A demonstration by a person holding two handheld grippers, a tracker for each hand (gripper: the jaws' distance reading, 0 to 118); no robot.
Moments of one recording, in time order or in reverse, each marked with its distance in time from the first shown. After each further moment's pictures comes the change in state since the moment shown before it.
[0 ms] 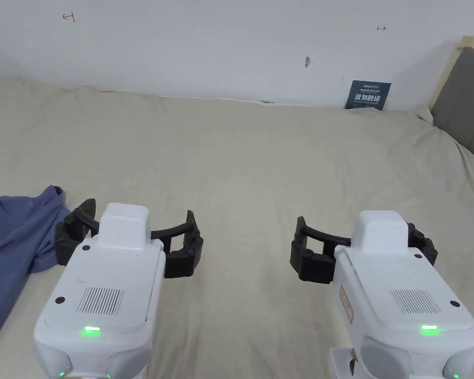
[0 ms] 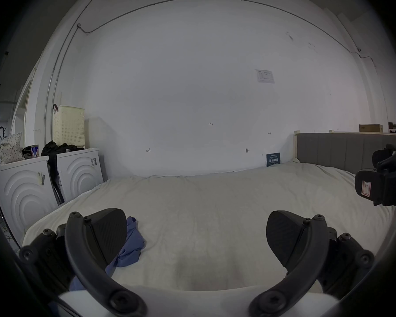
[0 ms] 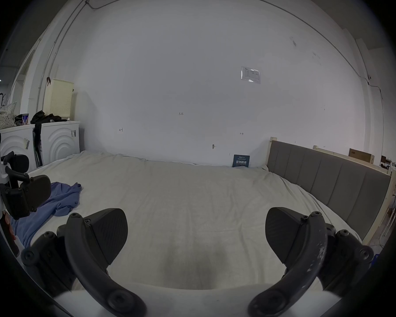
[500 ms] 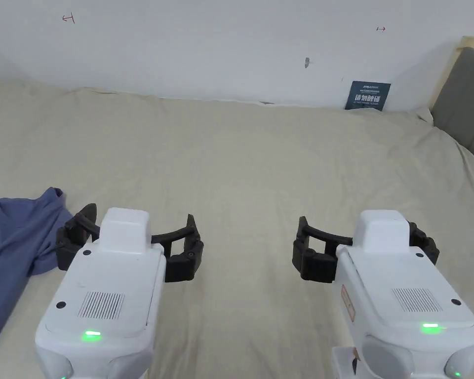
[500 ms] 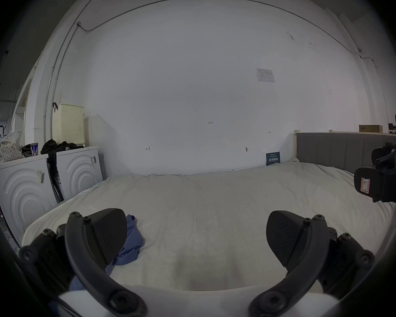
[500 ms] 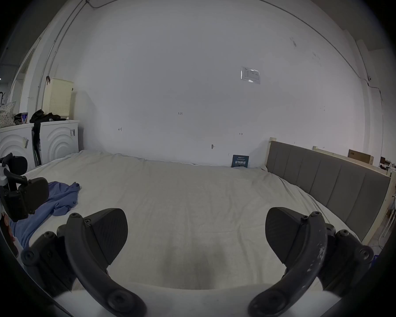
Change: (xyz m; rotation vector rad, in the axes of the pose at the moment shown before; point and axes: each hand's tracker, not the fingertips) left arm 0.000 -0.003 -0.001 -0.009 -0.002 0.007; right arm 0.002 0.001 -0.003 -0.001 -0.007 0.006
